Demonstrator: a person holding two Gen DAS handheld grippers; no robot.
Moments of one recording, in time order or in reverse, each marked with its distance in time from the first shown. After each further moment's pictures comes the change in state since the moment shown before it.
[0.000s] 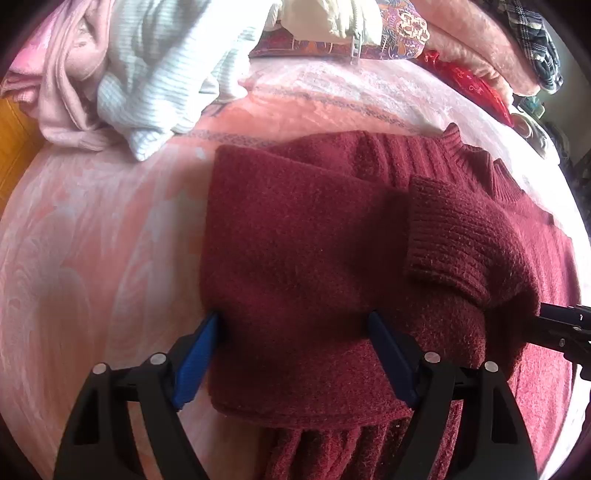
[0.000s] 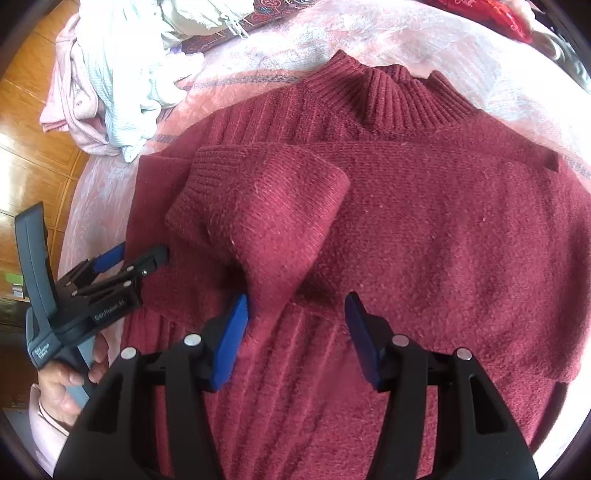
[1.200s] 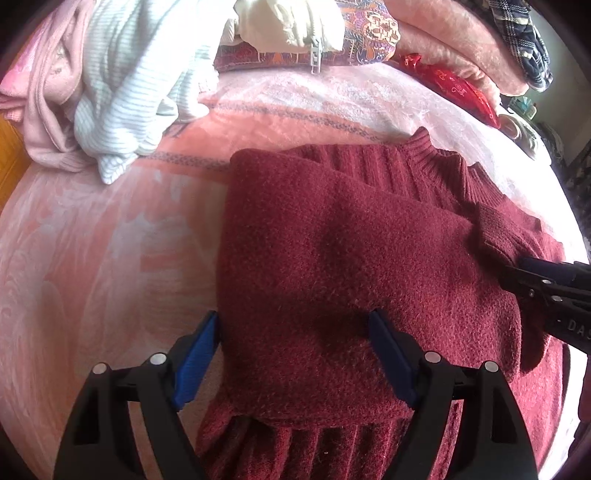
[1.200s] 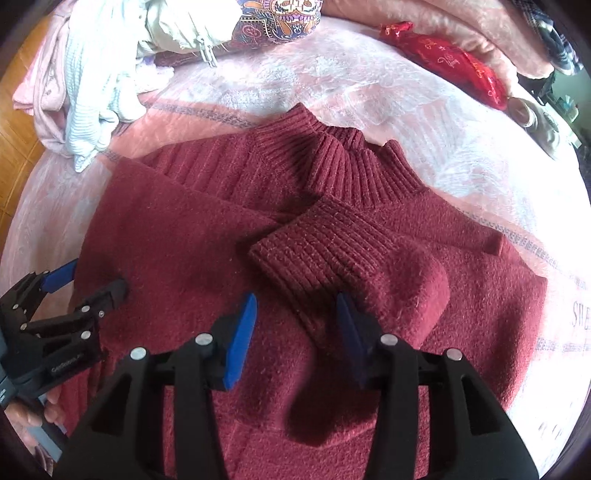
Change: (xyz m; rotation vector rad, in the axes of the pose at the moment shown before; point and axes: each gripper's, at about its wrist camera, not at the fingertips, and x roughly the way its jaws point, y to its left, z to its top) left arm 0.006 -0.044 0.015 0.019 -0.038 -0.014; right arm -0.007 -0.010 0.029 -0.118 -0.107 -0.305
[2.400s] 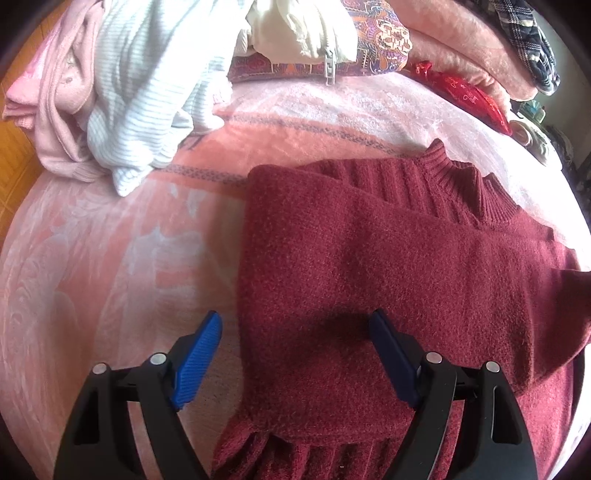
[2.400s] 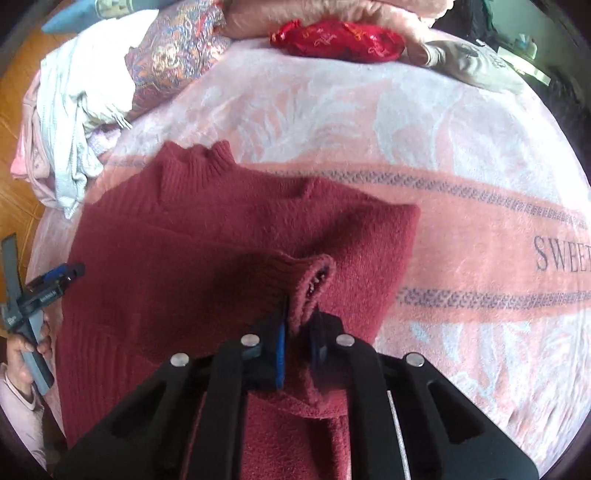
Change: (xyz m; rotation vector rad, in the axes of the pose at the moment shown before) left arm 0.002 0.005 0.005 0.000 -0.039 0.065; right arm -0.054 -0.195 -0.075 0.243 -0.077 0.113
